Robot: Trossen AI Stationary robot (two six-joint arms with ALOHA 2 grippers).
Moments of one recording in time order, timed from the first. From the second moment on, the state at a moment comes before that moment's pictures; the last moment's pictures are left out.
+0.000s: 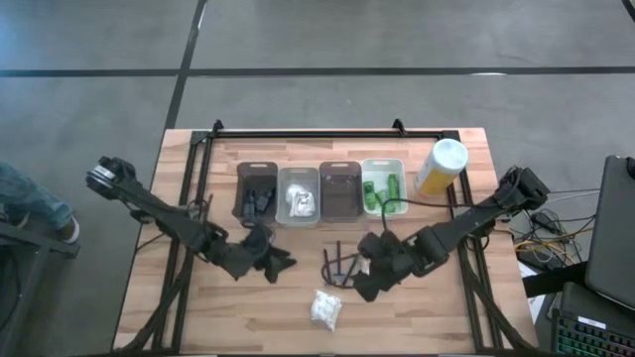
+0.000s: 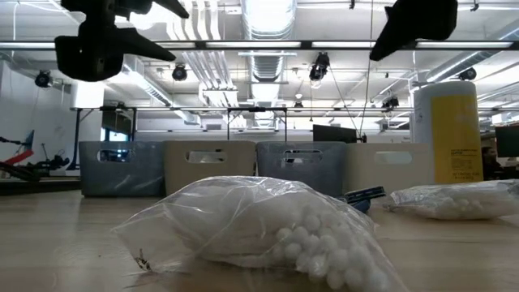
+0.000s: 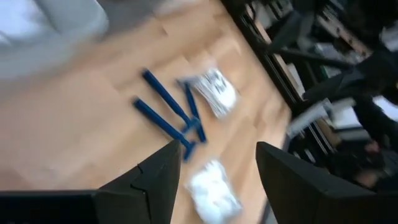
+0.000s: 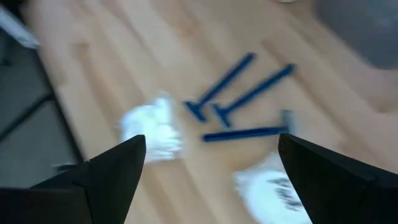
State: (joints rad) left arm -0.54 1.26 0.79 -0.08 -0.51 -1.27; right arm 0.50 1.59 1.29 -0.72 0.31 1.13
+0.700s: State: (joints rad) left arm -0.58 1.59 0.78 0.06 -0.13 -1.39; right arm 0.54 1.59 0.93 0.12 0.31 1.38
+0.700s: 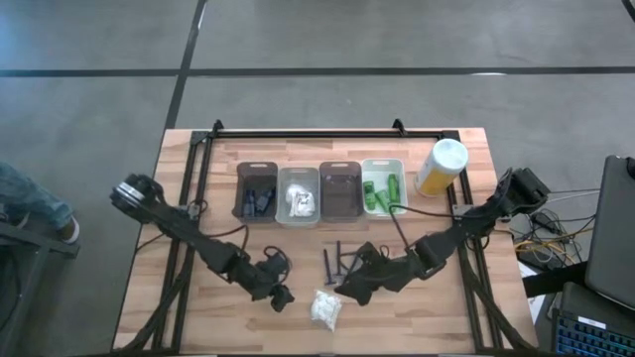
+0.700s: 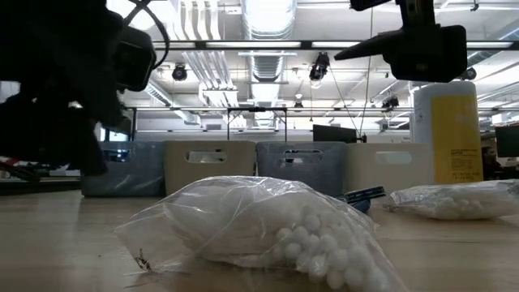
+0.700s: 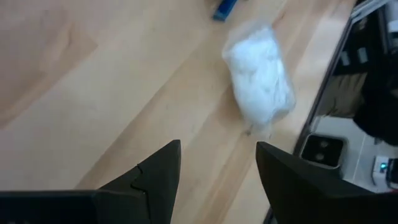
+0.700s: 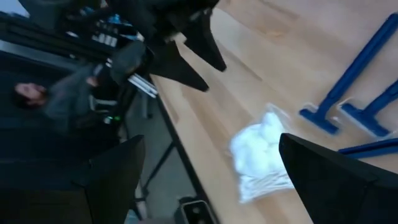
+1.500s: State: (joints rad) left arm -0.61 1.59 0.78 0.04 -0.18 -1.20; right arm 0.56 1.59 1.04 0.17 0.57 1.46
